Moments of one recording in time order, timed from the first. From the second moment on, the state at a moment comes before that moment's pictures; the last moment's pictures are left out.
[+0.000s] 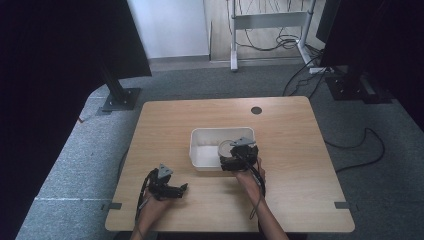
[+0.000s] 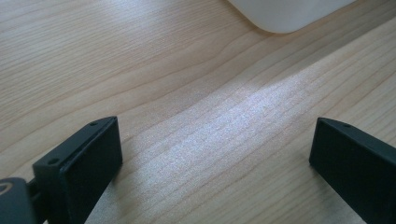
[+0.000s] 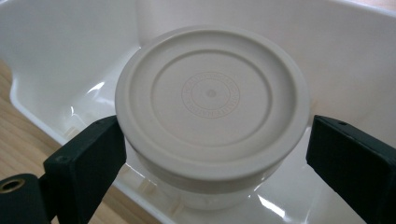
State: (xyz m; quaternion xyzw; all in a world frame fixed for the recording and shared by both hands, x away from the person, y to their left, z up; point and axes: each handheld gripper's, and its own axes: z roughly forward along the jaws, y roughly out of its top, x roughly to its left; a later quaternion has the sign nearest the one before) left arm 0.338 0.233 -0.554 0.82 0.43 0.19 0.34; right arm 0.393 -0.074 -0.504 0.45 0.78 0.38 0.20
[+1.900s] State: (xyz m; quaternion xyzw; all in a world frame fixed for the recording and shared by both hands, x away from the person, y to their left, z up) left arm 0.338 0.233 -0.554 0.82 0.43 0.19 0.34; right arm 0.344 -0.112 -0.498 0.38 0.81 0.41 0.20
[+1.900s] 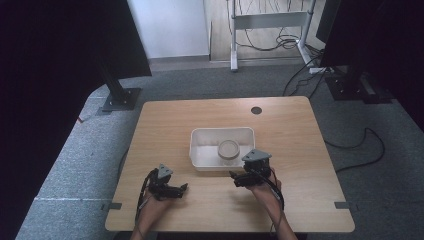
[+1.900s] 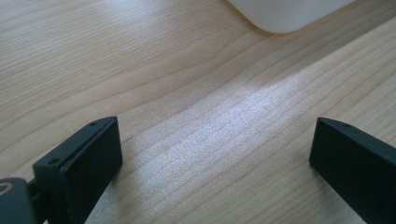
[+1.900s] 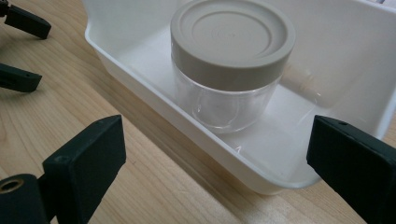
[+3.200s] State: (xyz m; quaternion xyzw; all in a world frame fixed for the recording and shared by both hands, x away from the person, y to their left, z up) left arm 0.338 0.233 -0.554 0.82 0.43 0.19 0.34; right arm 0.303 -0.172 -0.504 0.42 0.79 0.39 0.22
